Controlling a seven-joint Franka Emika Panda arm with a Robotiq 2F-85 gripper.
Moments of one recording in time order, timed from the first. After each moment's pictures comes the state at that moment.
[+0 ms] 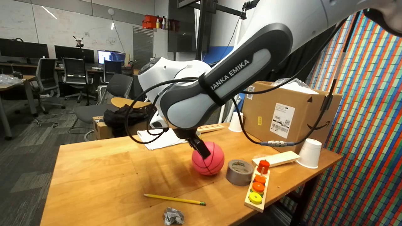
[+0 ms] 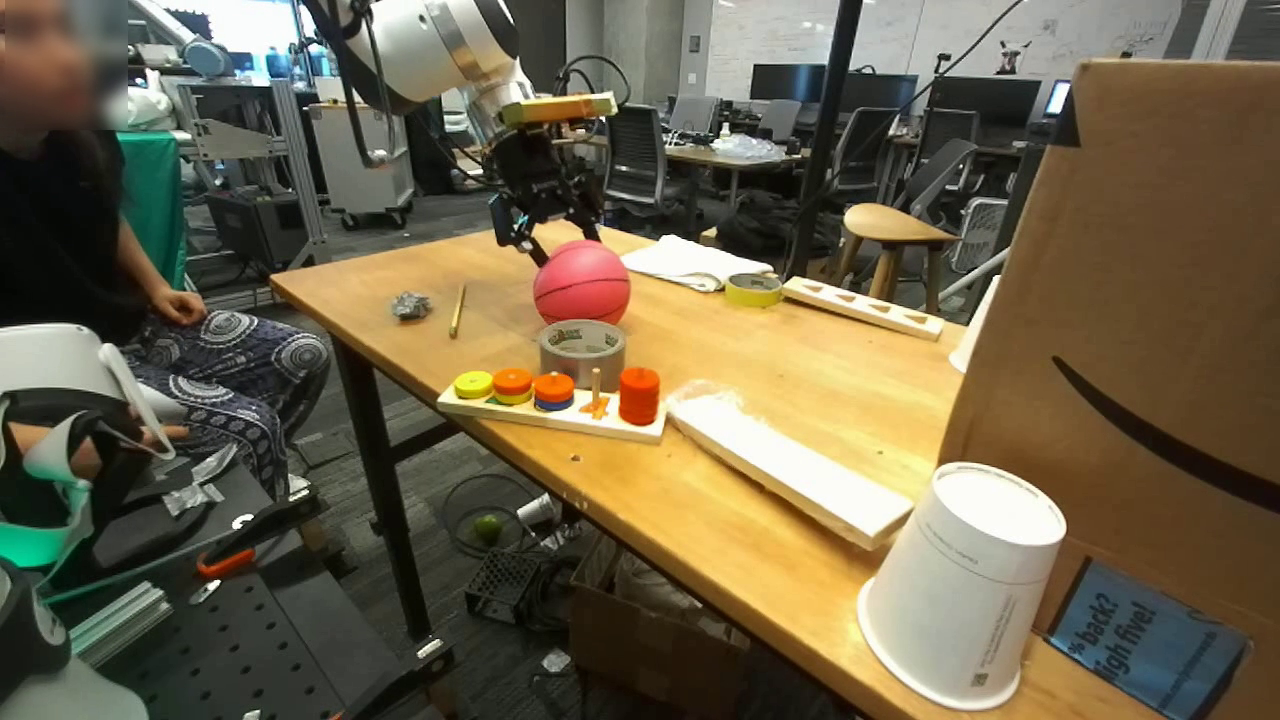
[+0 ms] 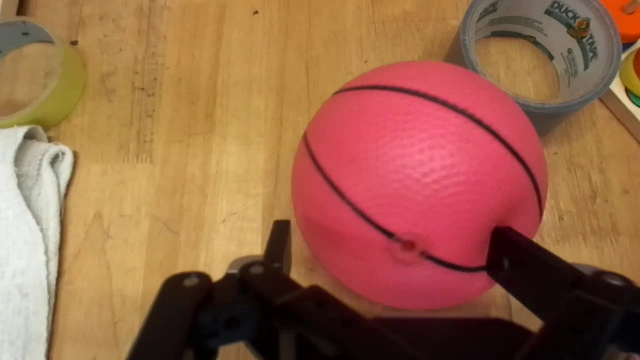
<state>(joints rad) 0.25 0.34 0.20 -1.91 -0.69 1.94 -0.77</state>
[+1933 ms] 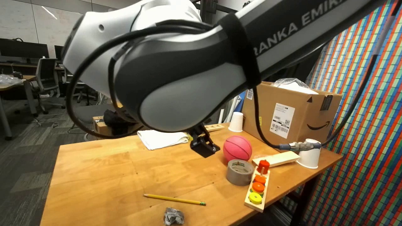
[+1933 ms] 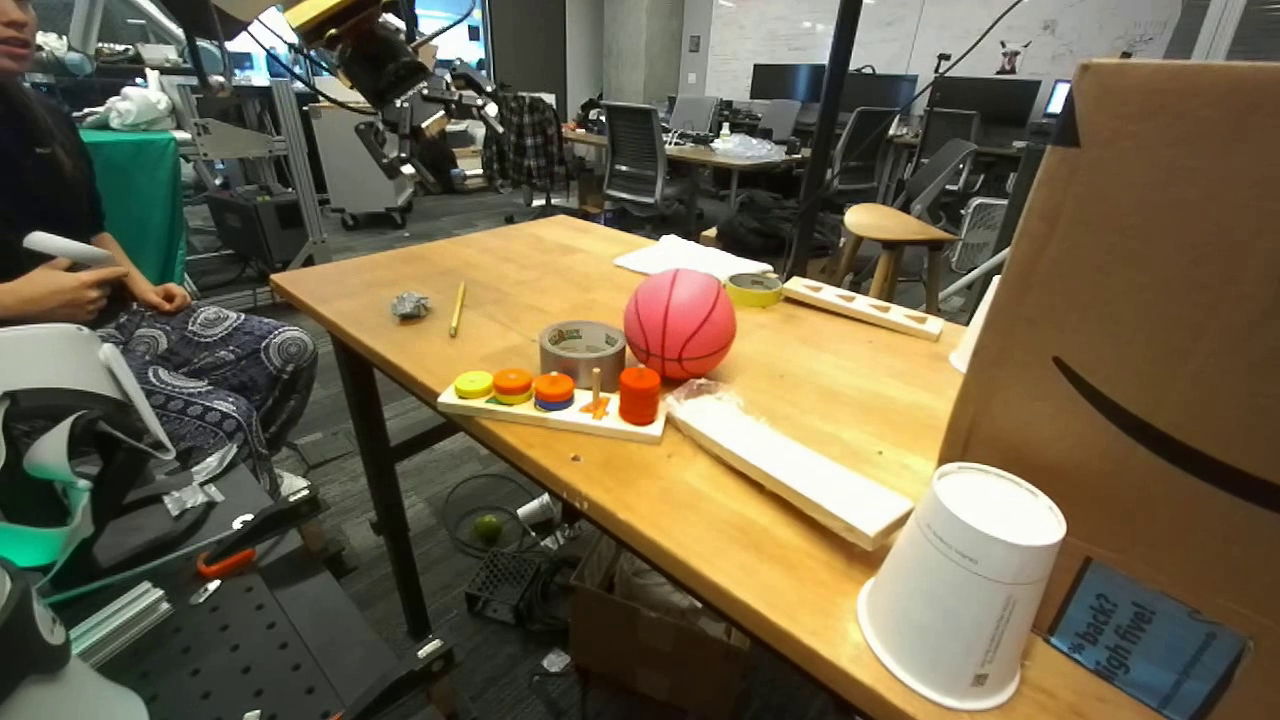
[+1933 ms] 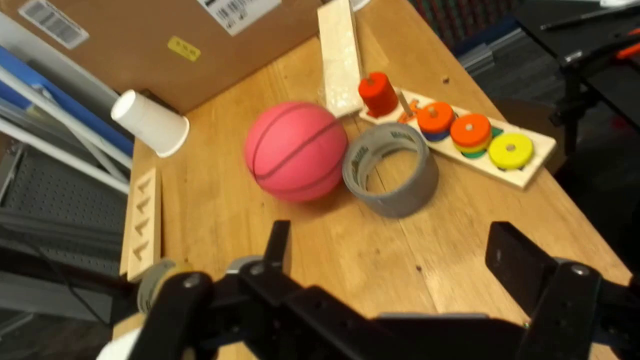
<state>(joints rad) 0.38 0.14 0.40 -2.00 -0.82 1.48 -0.09</state>
